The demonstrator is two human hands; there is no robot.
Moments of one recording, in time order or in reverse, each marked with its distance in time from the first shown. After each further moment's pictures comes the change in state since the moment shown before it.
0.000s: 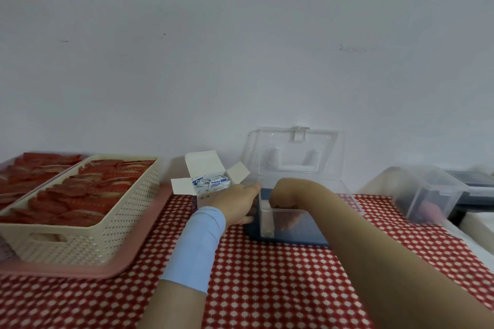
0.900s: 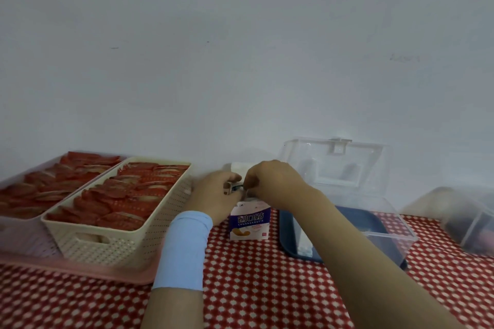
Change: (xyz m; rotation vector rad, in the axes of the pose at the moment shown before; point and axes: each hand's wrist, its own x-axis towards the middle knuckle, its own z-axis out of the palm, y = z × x) left_hand -0.008 -0.036 -0.092 0.440 0.467 0.254; right_hand -0.006 -0.097 -0.006 -0.166 0.458 -0.504
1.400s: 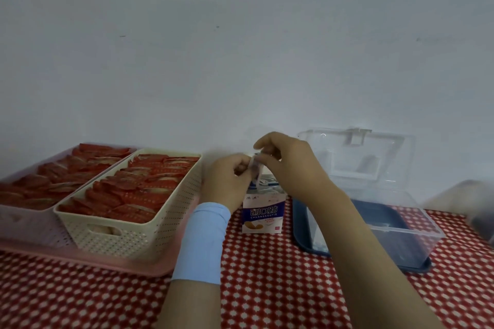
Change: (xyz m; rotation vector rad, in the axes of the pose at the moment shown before) left_hand 0.005 0.003 0.007 -0.215 0.216 0.075; right_hand -0.004 0.003 0.005 0.590 0.413 -0.037
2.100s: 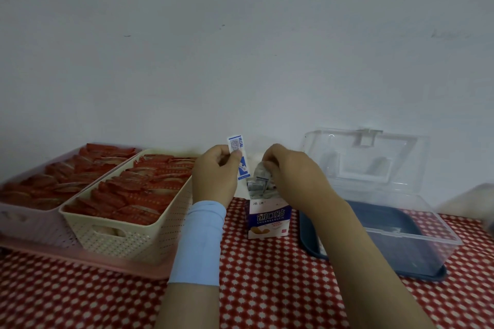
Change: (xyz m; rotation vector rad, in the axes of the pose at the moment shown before) left_hand 0.010 -0.011 -0.009 -0.280 0.293 -0.129; right_hand -0.001 0.008 0.015 -0.358 -0.109 0.049
